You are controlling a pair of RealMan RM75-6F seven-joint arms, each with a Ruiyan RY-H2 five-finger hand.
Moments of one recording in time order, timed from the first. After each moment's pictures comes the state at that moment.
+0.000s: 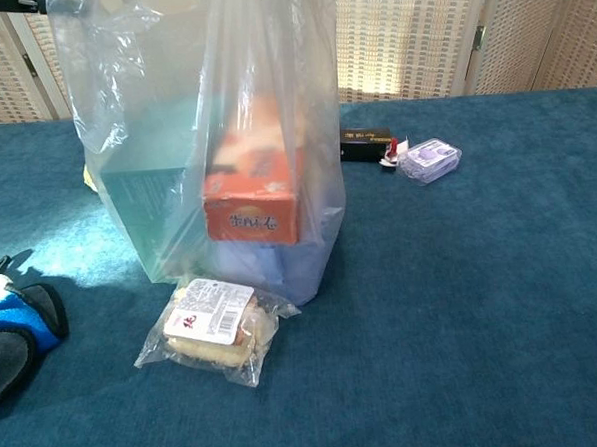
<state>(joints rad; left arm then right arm) -0.73 -0.83 -0.17 -1.73 1.63 0.93 -1.67 1.02 -1.36 0.38 -1.50 -1.57 1.31 0.00</state>
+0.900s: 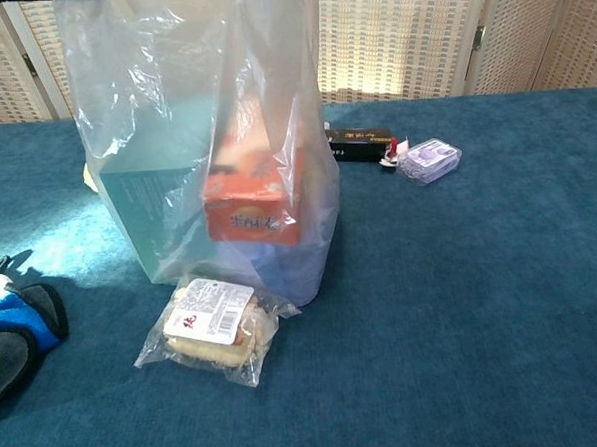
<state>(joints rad) -0.75 -0.91 -0.17 -1.67 1.57 1.00 -1.72 1.01 -1.37 0.37 -1.44 -1.58 1.31 0.05</state>
